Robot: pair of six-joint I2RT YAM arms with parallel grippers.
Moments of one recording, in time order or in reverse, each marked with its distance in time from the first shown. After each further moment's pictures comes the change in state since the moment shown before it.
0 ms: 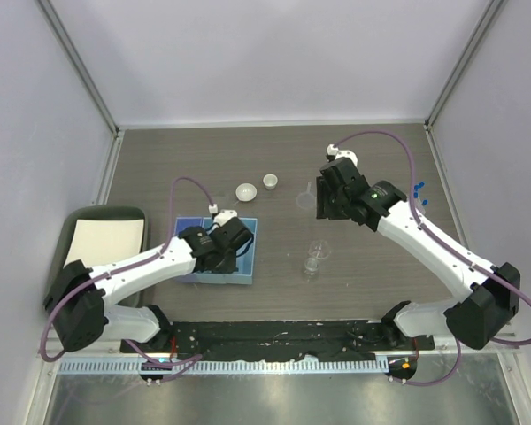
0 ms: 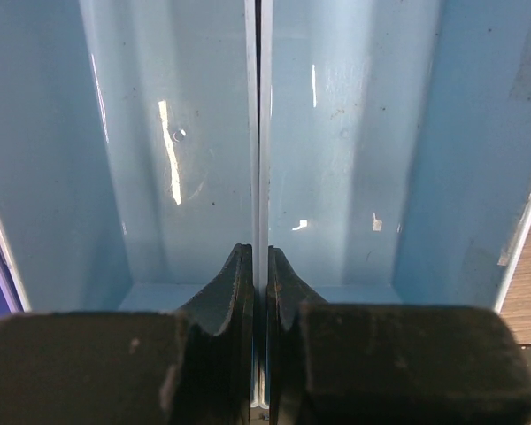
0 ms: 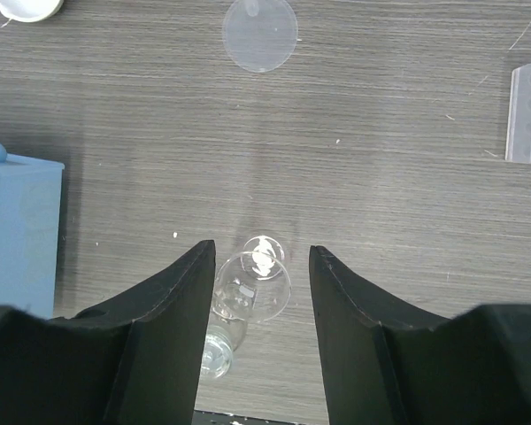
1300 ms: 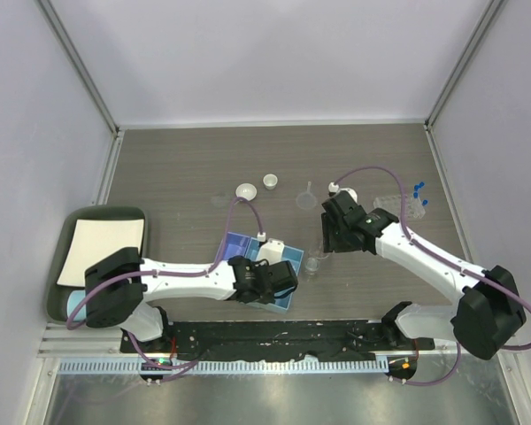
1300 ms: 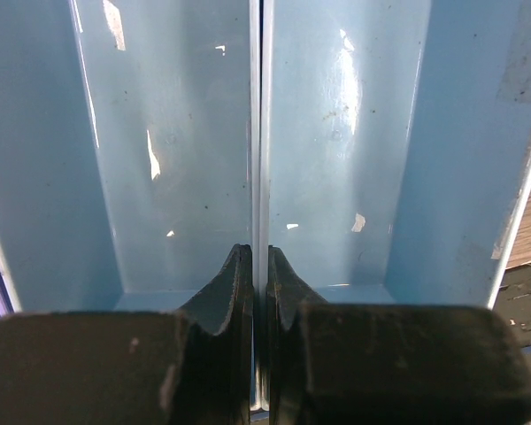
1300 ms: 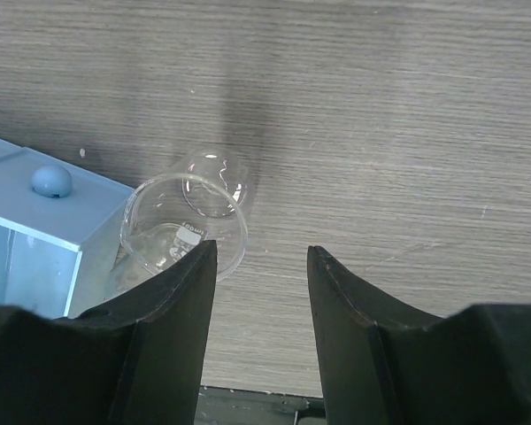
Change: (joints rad) left arm -0.410 0.245 0.053 0.170 -0.066 -0.176; right arm 0.000 -0.058 -0.328 0.069 -0.071 0.029
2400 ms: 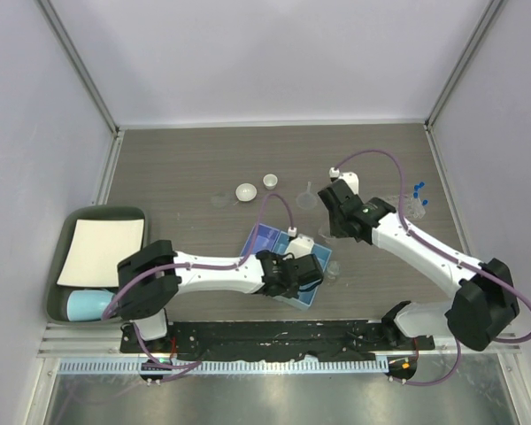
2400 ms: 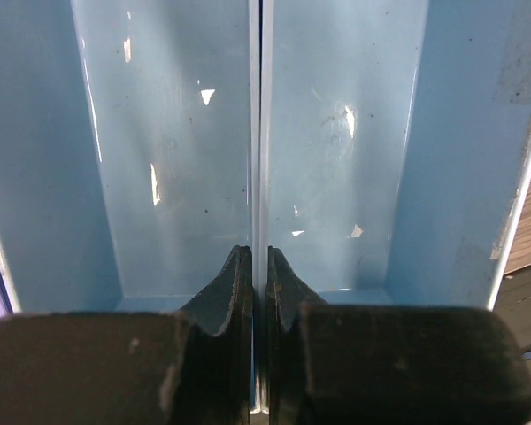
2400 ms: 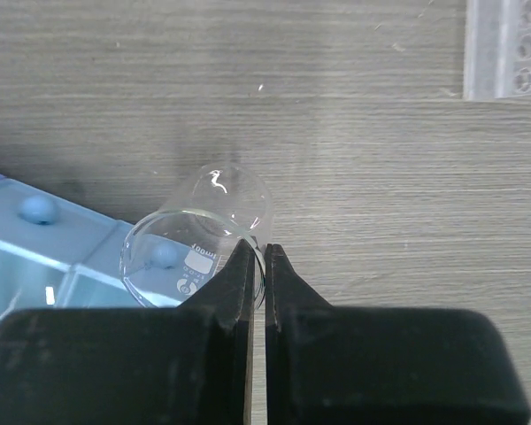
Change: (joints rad) left arm -0.006 0.191 0.194 0.058 0.023 0.123; right arm 0.000 0.077 0.085 0.013 0.180 -0.024
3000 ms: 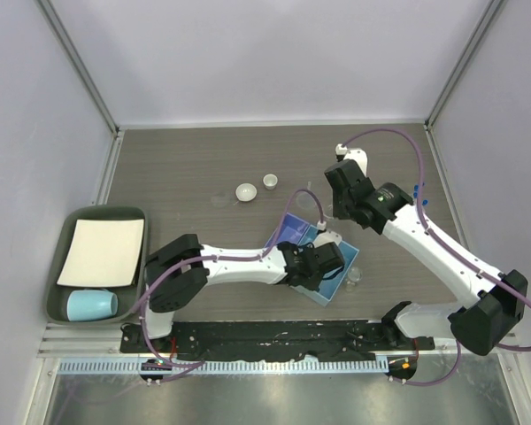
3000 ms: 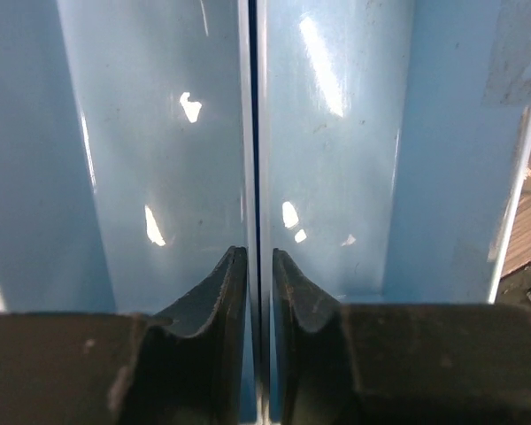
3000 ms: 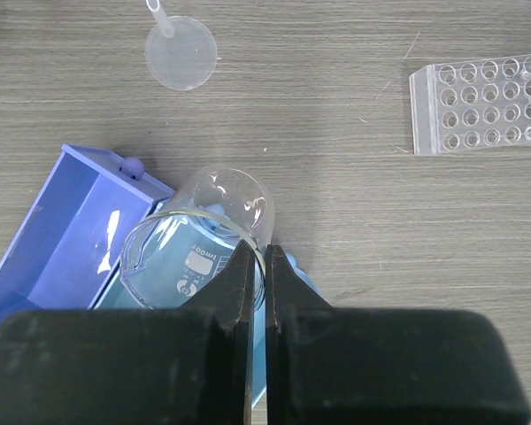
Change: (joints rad) left arm 0.032 0.190 0.227 0.060 0.076 0.202; right arm 0.000 -0.047 0.241 -0.126 0.060 -0.026
